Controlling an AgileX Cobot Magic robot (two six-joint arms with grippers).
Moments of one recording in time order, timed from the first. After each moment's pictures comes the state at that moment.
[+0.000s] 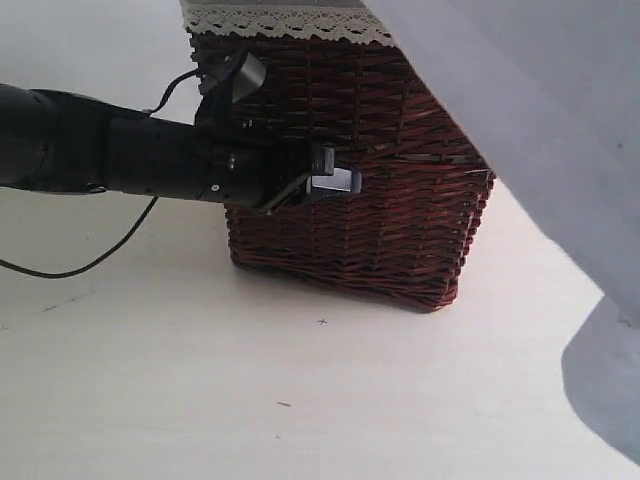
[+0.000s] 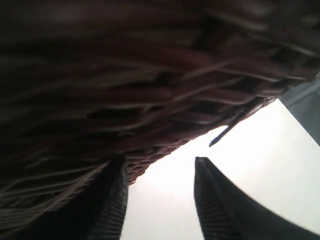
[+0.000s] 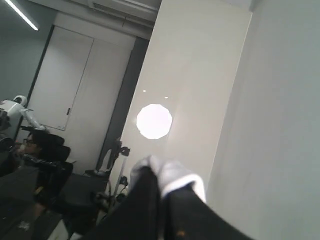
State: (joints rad) left arm -0.51 1.86 -1.14 -1.73 0.63 1.41; right arm -0.18 1.38 -2.73 1.72 1.16 -0.44
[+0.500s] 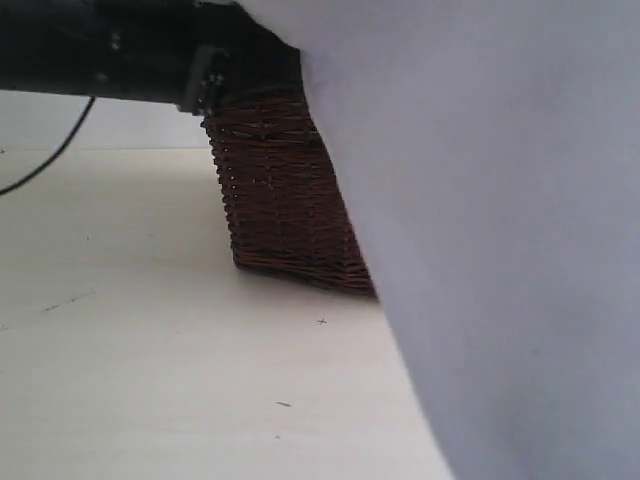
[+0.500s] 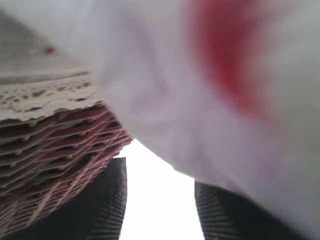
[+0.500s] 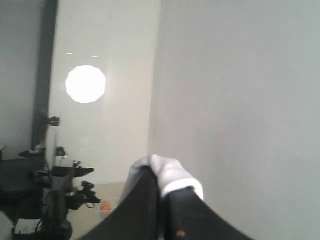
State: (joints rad) left arm -0.38 1.57 -1.16 -1.51 0.92 1.25; right arm -0.18 1.38 -2.75 1.33 1.25 -0.13
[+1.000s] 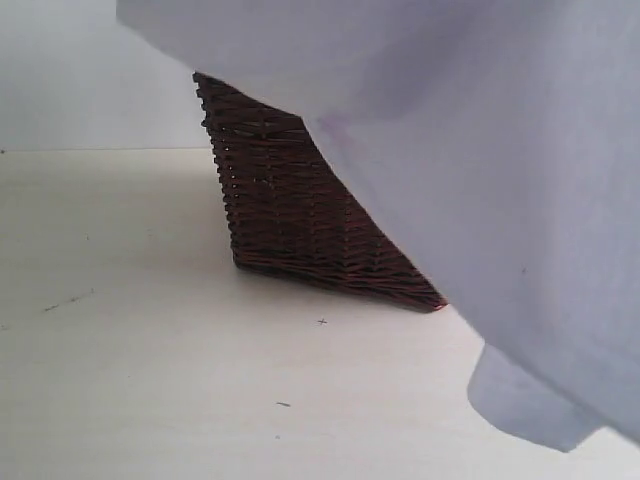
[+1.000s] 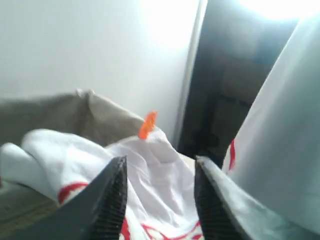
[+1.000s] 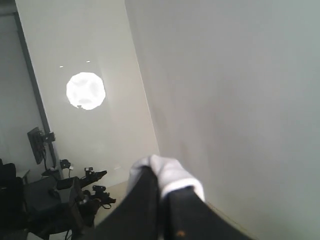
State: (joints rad) left arm -0.20 1.04 -1.16 -1.43 0.90 1.15; right arm -0.18 1.58 -2.75 1.34 1.24 -0.05
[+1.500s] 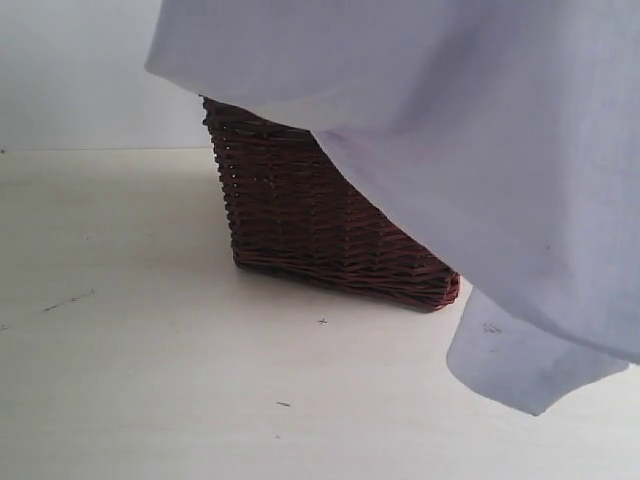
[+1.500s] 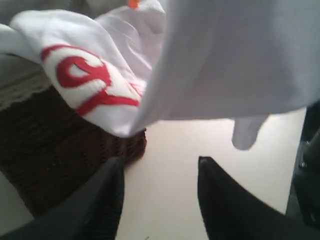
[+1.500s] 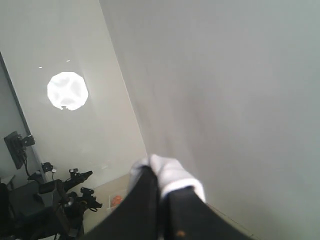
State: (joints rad) left arm -0.19 0.87 -1.03 -0.98 1.10 1.07; right arm -0.18 1.62 -2.75 1.27 1.24 -0.03
